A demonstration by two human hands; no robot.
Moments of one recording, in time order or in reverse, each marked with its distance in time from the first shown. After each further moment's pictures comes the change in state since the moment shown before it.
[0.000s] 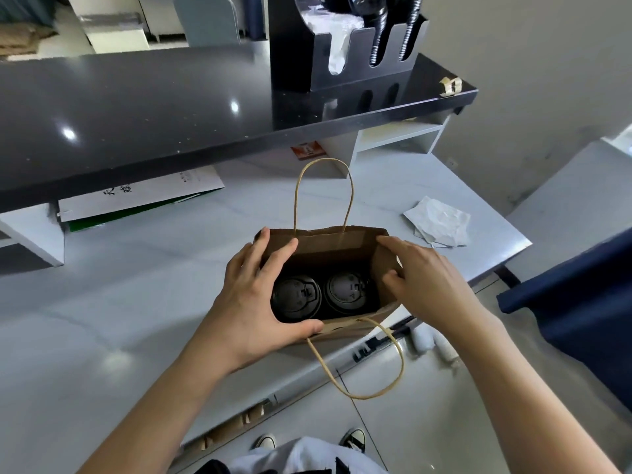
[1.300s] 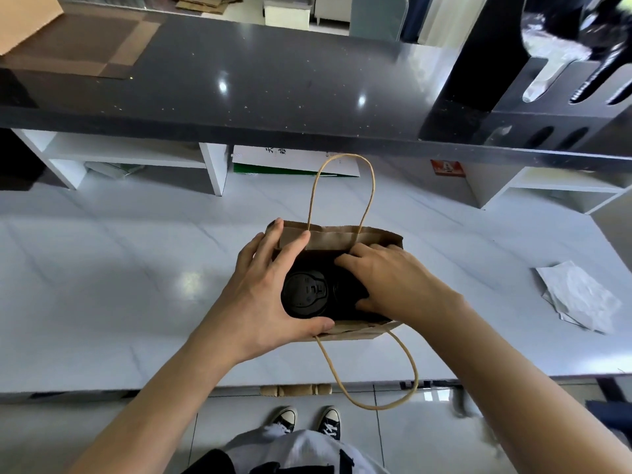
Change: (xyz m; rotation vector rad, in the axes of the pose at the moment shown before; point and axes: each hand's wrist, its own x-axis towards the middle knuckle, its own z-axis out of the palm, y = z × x) left_hand -0.106 -0.090 -0.070 -0.011 0.193 -0.308; right_hand 0.038 -0.207 0.062 -0.488 -0.265 -0.849
